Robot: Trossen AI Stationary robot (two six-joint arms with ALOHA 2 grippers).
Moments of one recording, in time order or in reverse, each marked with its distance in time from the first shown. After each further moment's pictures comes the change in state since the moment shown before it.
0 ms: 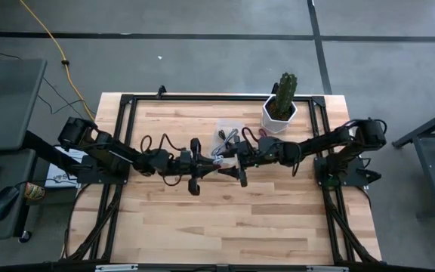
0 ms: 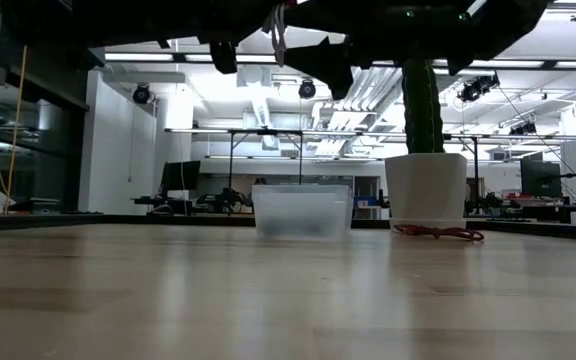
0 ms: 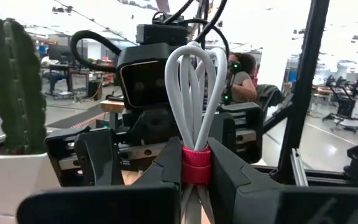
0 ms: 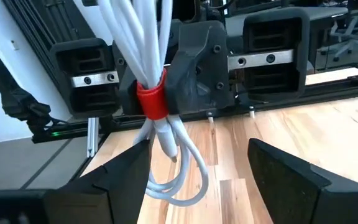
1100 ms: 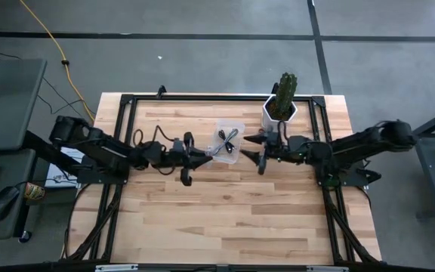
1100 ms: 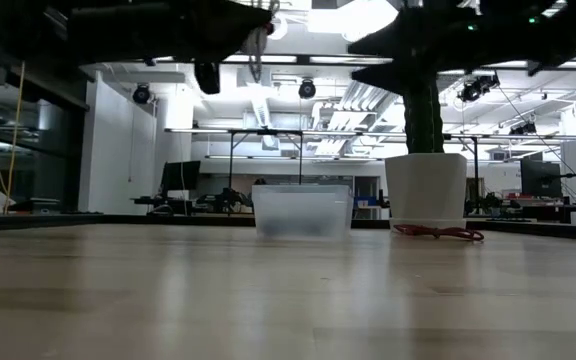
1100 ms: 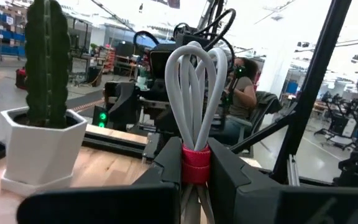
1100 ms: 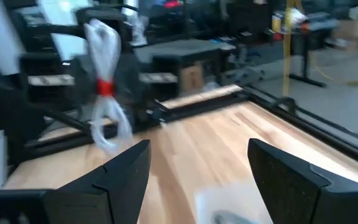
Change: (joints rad) left arm 0.087 -0.104 -0.120 -0.003 0.075 -0.145; right arm -0.006 -0.356 -0.316 0.004 0.381 -0.028
